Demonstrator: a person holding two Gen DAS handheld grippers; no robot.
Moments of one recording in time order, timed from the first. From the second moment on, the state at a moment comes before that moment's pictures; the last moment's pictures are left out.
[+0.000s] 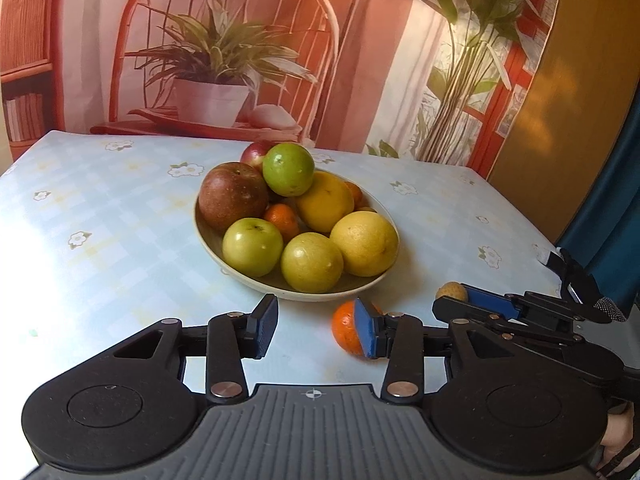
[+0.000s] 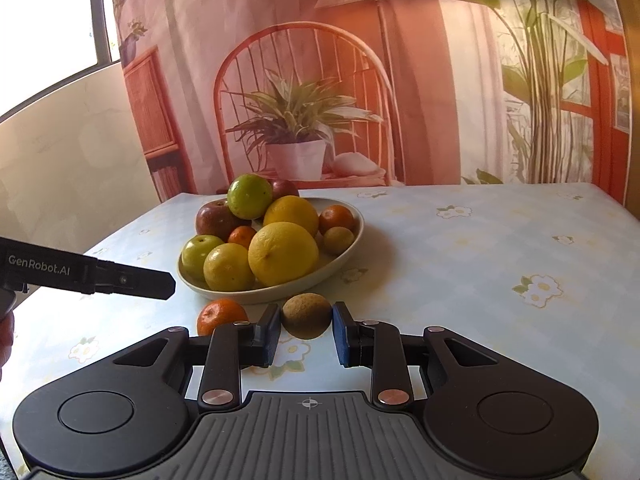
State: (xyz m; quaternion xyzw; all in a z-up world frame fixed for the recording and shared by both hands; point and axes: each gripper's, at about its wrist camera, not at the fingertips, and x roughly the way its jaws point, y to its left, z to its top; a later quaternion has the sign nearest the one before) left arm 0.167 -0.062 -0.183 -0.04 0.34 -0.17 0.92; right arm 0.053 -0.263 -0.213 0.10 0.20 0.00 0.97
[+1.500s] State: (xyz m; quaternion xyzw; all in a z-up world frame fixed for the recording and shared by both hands) left arm 0.161 -0.062 -0.152 -0.02 0.28 -0.19 0.94; right arm 0.048 -0.265 -0.186 0.11 0.18 0.02 0.98
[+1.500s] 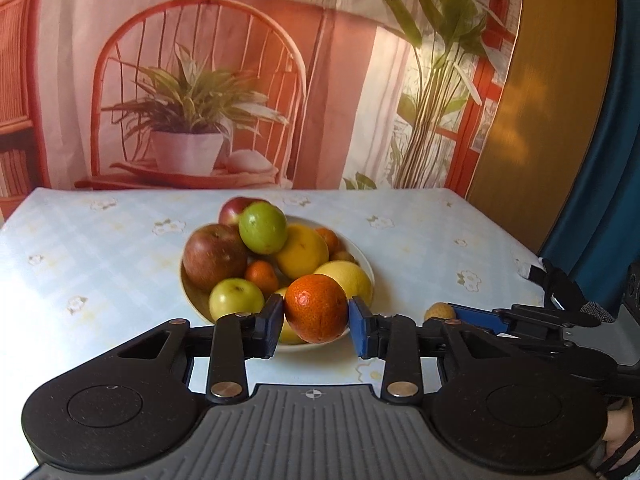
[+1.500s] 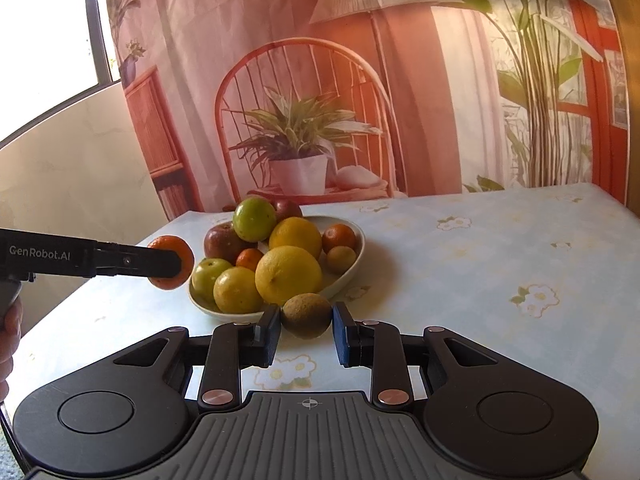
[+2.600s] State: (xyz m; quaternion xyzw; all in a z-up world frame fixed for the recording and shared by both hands) left arm 0.240 -0.068 -0.168 0.09 0.30 -0.21 0.93; right arm 0.177 -0.265 -0.156 0.03 0.25 0.10 0.96
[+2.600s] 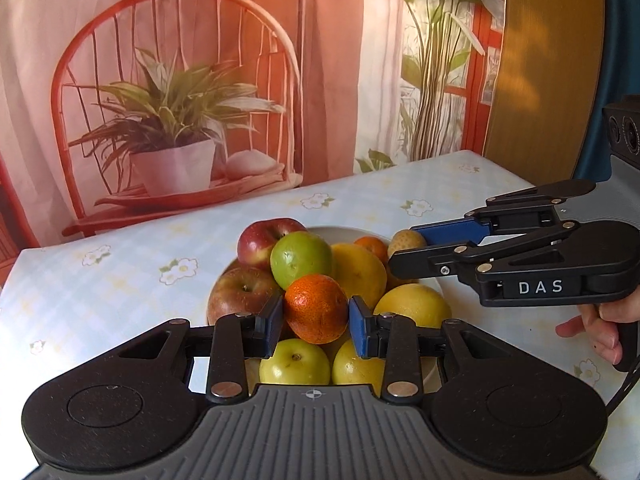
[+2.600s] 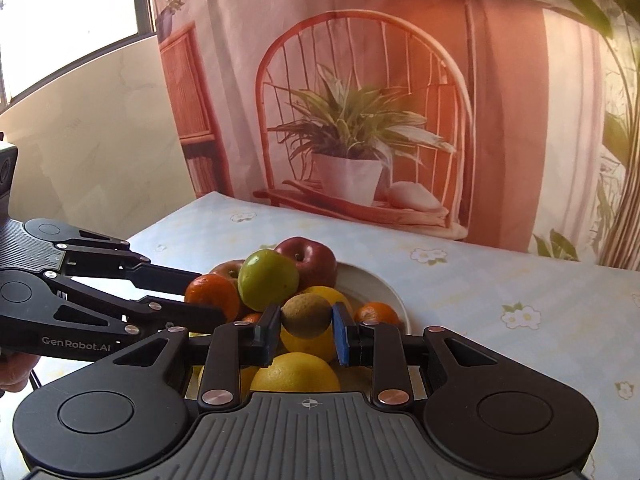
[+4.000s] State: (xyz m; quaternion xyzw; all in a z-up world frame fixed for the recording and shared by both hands) left arm 0.239 -0.060 -0.177 0.06 0.31 -0.21 0.93; right arm 0.180 -0.249 -0.162 0.02 0.28 0.11 0.95
